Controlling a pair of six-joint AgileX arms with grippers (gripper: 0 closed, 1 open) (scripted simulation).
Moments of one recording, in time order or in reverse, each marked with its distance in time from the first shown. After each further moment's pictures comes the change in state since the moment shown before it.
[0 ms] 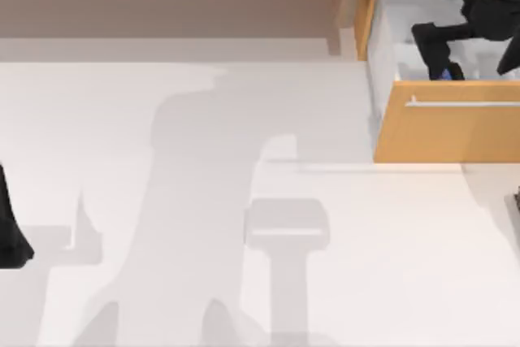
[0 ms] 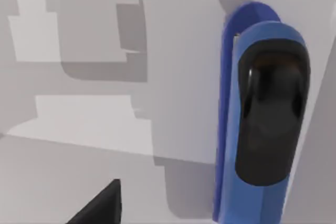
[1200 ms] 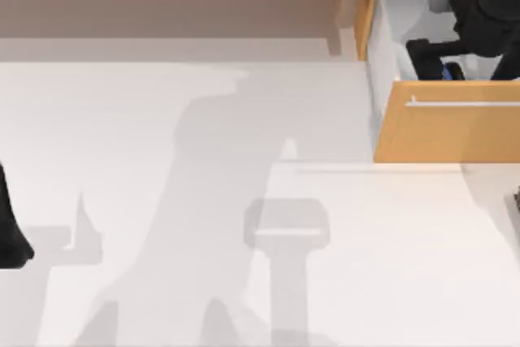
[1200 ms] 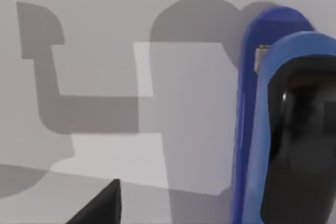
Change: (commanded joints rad) left arm 0.000 0.000 0.000 0.000 0.000 0.000; right arm 0.008 0.003 -0.105 0.106 -0.002 0.000
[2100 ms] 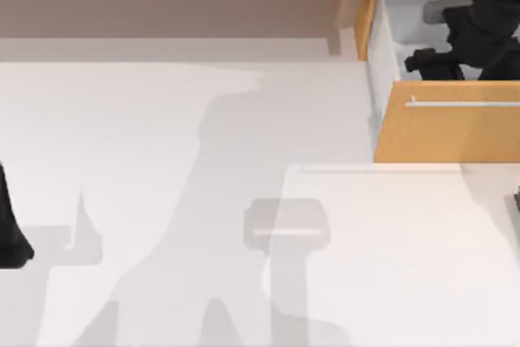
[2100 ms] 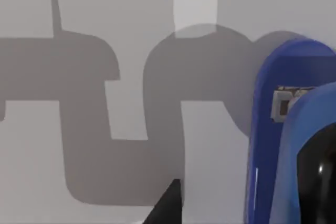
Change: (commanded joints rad) left arm 0.000 0.000 0.000 0.000 0.000 0.000; right arm -0.003 0.043 -0.009 0.054 0.002 0.004
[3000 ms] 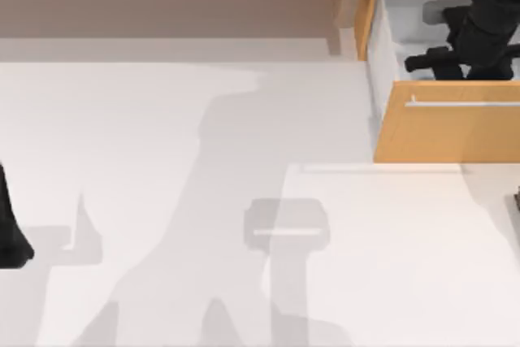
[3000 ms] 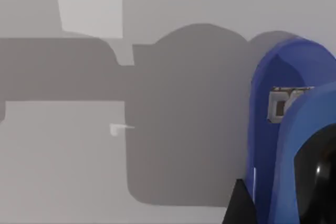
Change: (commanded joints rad) left arm 0.000 0.000 0.000 0.000 0.000 0.000; right arm -0.001 -0.002 0.000 0.000 0.000 0.001
